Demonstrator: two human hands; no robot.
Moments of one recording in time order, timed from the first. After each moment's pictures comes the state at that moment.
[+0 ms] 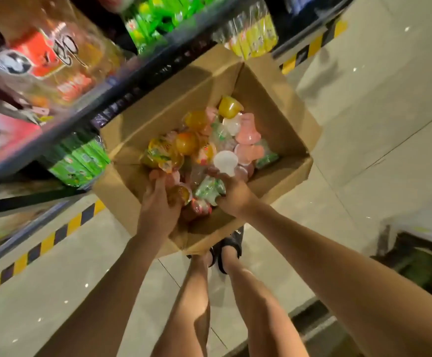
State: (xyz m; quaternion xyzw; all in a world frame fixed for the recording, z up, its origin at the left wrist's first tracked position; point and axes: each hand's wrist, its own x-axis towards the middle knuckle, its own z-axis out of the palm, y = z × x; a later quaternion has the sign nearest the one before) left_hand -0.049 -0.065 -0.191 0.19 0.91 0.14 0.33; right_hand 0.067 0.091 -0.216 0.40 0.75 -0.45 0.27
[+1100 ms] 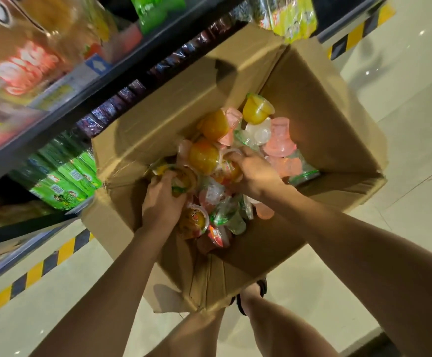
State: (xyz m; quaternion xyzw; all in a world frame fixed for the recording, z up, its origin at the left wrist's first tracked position) left_hand -0.124 -0.046 -0.320 0.18 0.92 0.13 0.32; right_hand -0.009 0.152 -0.337 0.26 0.88 -0.31 0.24
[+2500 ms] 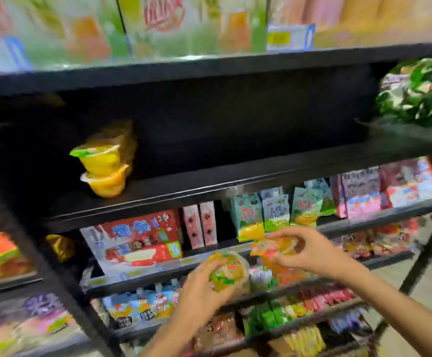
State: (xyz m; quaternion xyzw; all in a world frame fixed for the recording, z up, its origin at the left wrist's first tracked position) left_hand -0.127 -0.053 0.426 0.30 0.83 0.46 -0.02; right_hand -0.042 0.206 0.503 0.02 0.90 -0.43 -0.10
